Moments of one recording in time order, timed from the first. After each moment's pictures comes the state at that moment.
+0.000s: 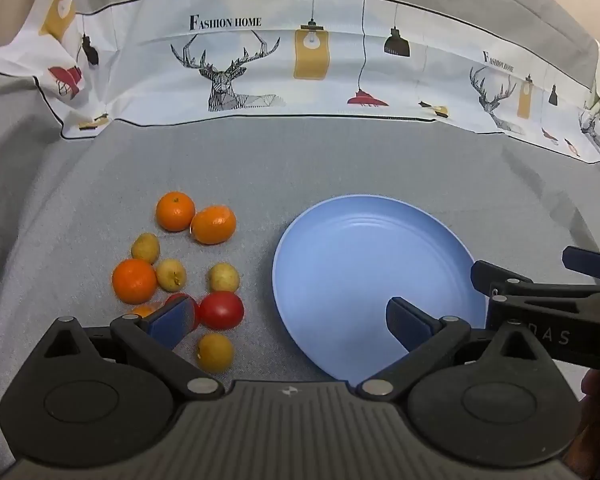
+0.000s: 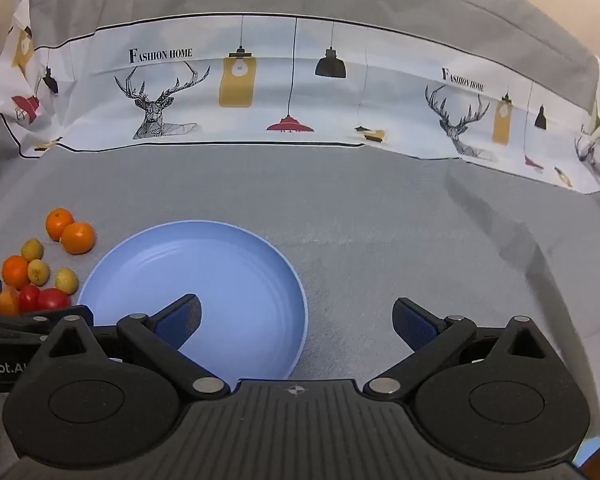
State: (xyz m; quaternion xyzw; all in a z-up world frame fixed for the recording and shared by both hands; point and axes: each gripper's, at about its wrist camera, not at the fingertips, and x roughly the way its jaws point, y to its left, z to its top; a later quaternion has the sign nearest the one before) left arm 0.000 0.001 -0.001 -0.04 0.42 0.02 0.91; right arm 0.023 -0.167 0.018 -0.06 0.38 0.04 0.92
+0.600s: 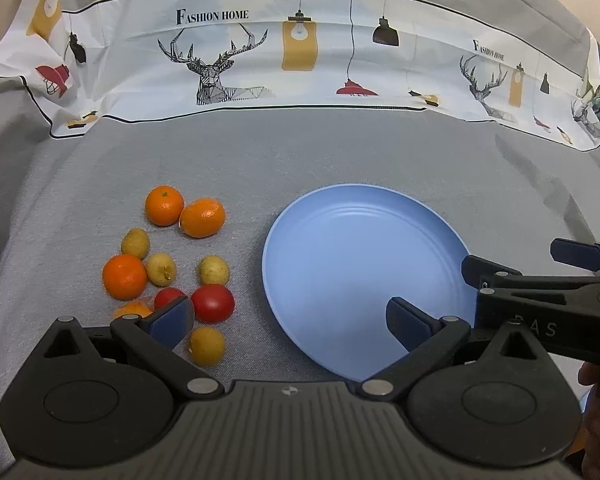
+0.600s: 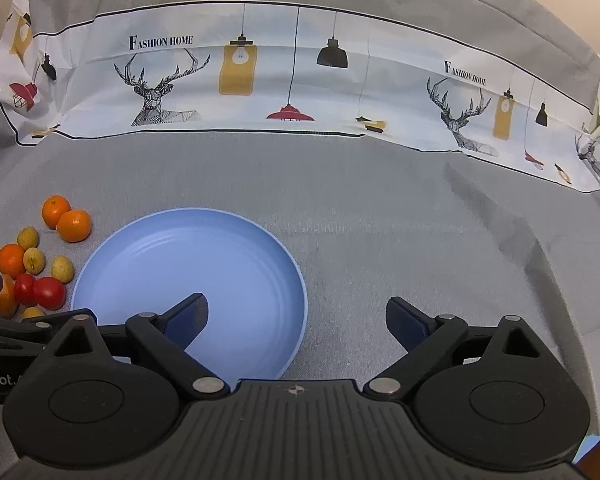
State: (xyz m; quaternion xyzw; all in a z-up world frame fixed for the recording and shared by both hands) left arm -0.001 -0.005 -0.009 -0.02 0.43 0.00 0.90; right arm 0.025 -0.161 0.012 -0.07 0.40 0.03 0.91
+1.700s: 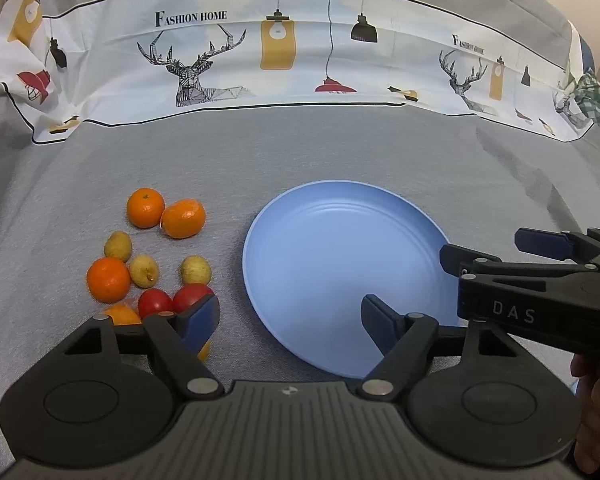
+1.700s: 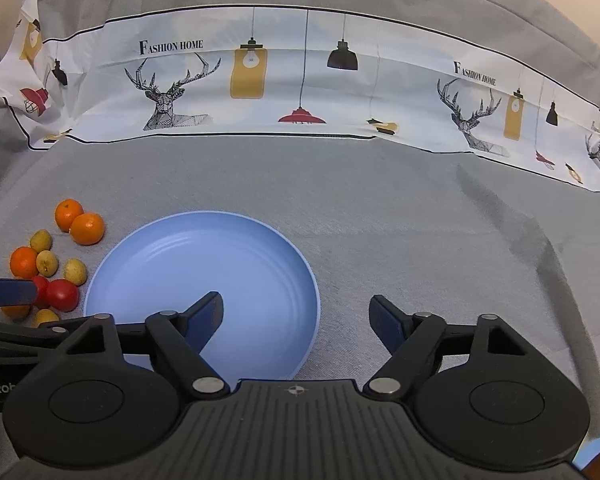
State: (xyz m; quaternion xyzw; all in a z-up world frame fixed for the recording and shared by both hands) left arm 0.000 -0.008 -0.007 0.00 0.44 -0.02 0.90; right arm 0.023 -0.160 0.013 -0.06 0.39 0.05 0.92
